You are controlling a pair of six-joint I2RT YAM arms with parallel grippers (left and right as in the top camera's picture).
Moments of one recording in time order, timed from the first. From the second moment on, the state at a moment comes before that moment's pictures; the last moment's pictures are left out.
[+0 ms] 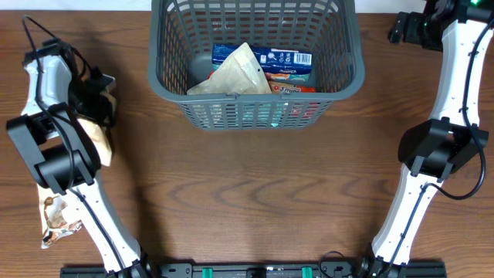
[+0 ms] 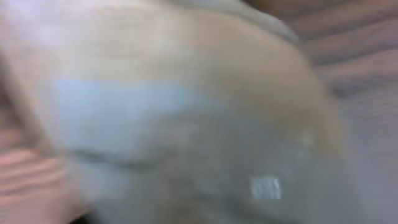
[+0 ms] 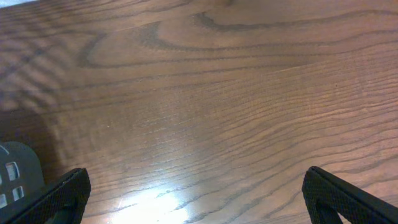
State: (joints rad) left arm 0.36 2.37 1.94 -1.23 0.00 0.72; right arm -0.24 2.44 2.66 -1.31 -0.03 0.00
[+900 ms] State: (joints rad) left arm 0.16 1.65 1.93 -1.28 0.00 0.34; right arm -0.24 2.44 2.66 -1.32 -0.03 -0.01
